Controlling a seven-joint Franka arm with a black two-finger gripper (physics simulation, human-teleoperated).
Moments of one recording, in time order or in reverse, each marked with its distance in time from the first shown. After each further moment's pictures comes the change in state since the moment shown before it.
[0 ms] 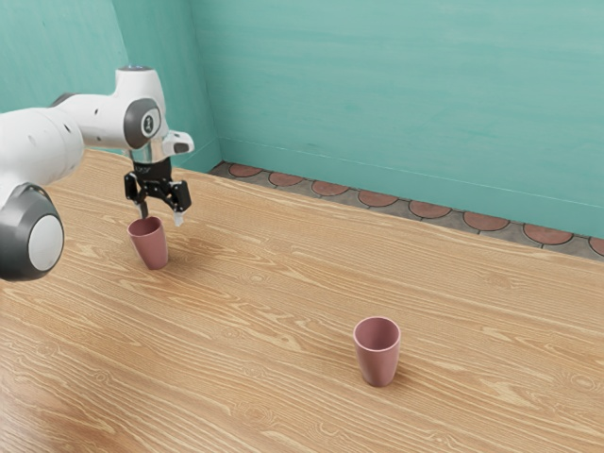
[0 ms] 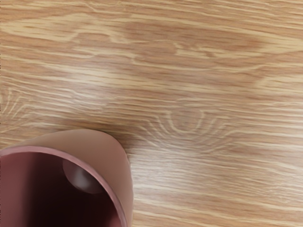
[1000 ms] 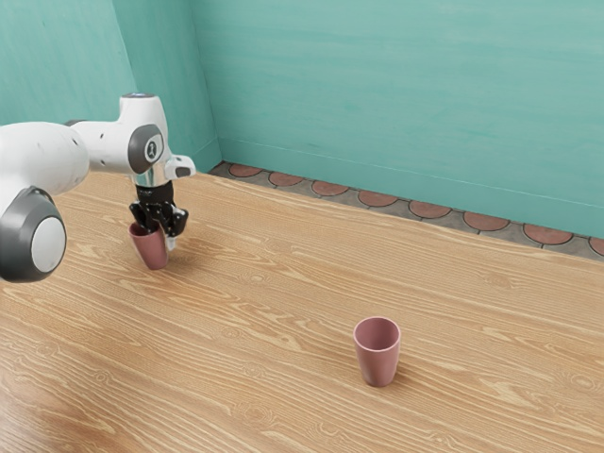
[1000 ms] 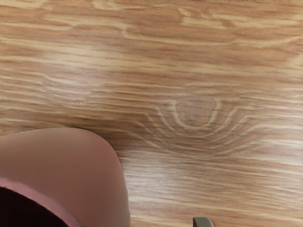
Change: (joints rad) arm 0.003 0.017 -0.004 -0.093 -0.008 0.090 0.020
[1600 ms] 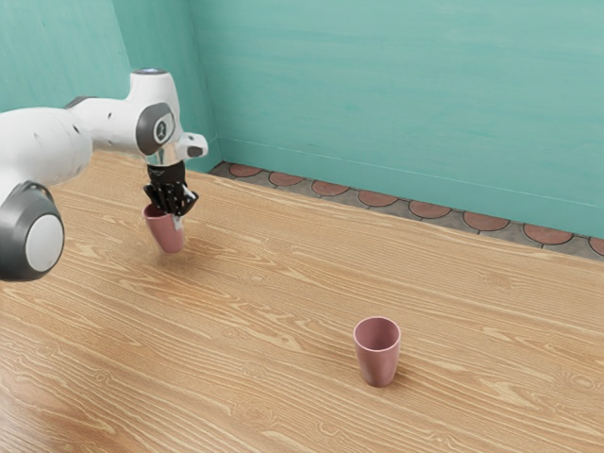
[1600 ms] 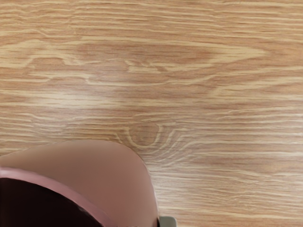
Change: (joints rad) arm -0.084 -0.081 0.009 0.008 0.021 -0.013 0.005
